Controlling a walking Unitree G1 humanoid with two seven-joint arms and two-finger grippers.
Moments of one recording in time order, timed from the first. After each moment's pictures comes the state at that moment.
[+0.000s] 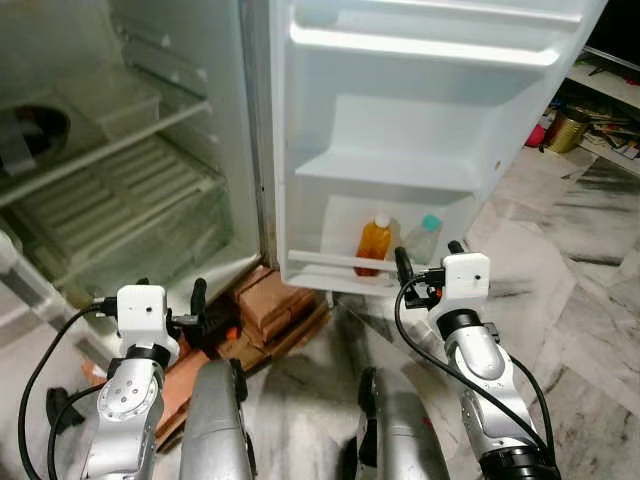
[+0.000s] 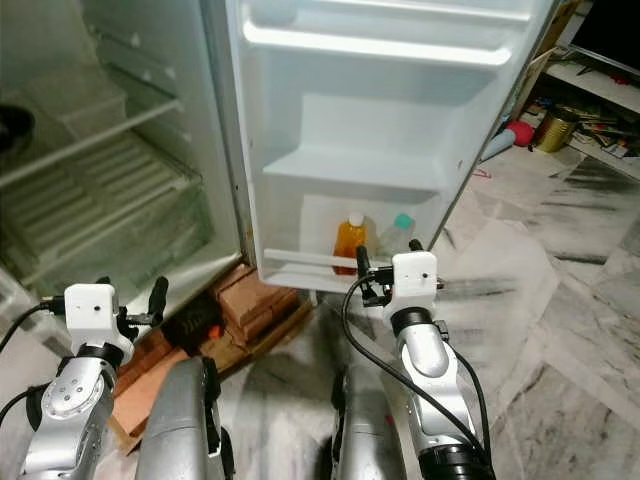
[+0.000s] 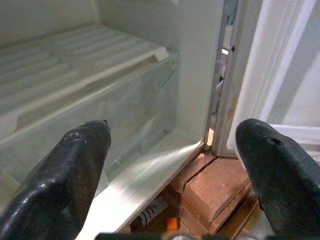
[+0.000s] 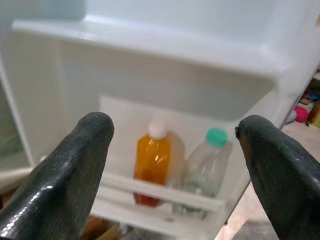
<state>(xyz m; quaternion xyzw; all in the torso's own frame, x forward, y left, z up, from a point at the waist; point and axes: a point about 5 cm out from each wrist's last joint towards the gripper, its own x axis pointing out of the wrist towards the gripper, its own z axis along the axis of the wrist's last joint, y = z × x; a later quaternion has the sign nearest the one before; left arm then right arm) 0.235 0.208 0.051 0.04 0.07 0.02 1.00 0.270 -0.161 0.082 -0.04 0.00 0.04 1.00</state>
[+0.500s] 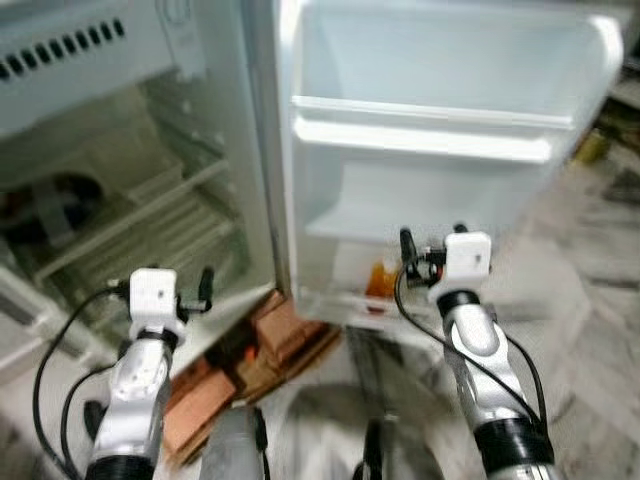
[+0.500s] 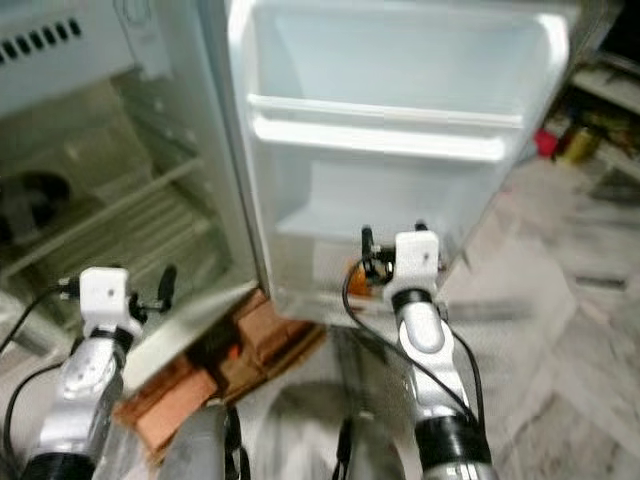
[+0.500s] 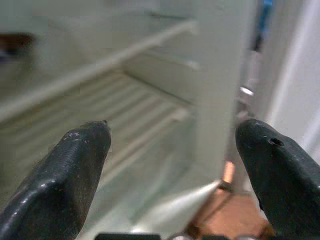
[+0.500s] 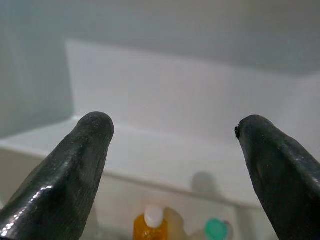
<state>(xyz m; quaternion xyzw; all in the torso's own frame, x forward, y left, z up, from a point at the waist) 0.257 0.210 0.053 0.06 0.06 0.02 1.00 0.291 -0.166 0.082 -0.04 0.00 0.01 1.00</state>
